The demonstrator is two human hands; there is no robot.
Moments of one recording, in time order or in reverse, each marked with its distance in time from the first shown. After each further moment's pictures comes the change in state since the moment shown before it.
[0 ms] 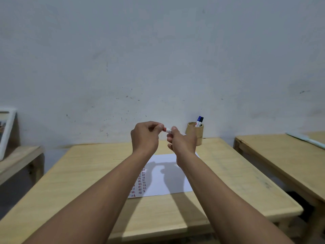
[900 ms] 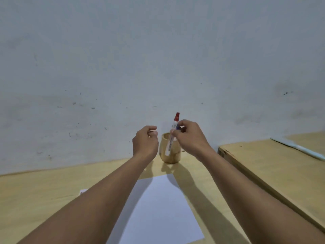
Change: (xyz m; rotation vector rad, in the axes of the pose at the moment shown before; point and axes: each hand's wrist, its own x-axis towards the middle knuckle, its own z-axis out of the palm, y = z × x) left_hand 0.095 -0.029 0.167 -0.048 -0.154 -0.093; right_hand 0.173 -0.042 -0.086 -0.754 -0.122 -0.387
